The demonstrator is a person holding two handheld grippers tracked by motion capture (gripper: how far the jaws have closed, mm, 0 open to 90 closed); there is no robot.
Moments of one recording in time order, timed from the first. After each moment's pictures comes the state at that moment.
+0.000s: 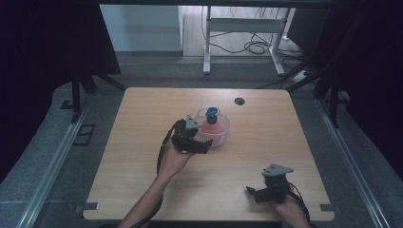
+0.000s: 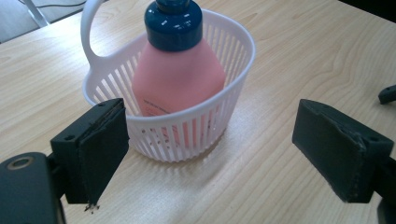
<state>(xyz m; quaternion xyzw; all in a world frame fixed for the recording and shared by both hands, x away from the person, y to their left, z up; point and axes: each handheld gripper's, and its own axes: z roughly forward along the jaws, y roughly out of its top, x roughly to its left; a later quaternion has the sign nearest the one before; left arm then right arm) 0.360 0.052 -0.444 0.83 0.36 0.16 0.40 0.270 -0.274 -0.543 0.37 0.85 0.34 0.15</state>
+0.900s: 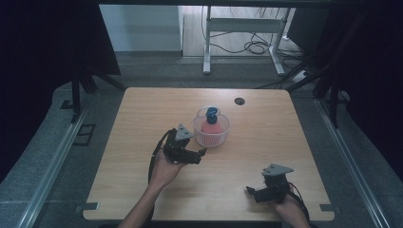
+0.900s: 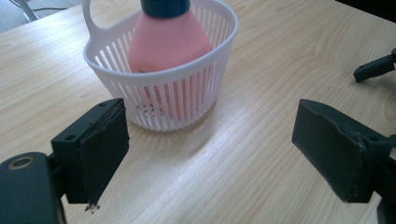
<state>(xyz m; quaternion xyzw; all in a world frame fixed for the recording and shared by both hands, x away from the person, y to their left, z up) 0.330 0.075 -0.450 0.83 0.35 0.16 0.42 0.270 -0.274 -0.543 0.37 0.85 0.34 0.15</state>
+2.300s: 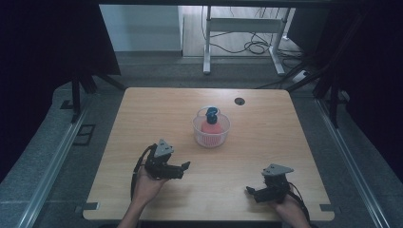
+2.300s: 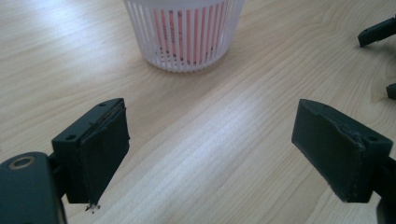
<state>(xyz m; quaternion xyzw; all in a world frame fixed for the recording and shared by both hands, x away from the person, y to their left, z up) 0.288 0.124 -0.473 0.81 0.38 0.16 0.41 0.270 -0.274 -0.543 0.37 0.85 0.35 0.15</state>
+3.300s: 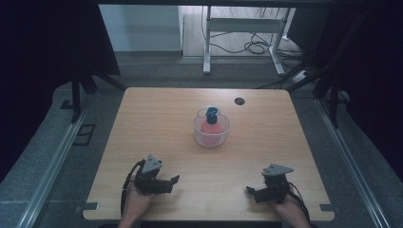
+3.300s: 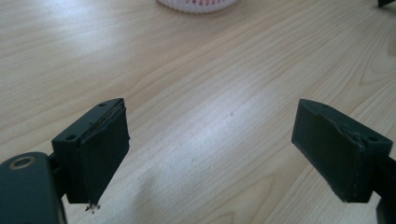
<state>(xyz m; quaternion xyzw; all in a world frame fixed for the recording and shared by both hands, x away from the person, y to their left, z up) 0.258 0.154 -0.511 0.81 0.41 0.15 0.40 0.270 -0.274 -0.543 0.37 0.85 0.35 0.15</state>
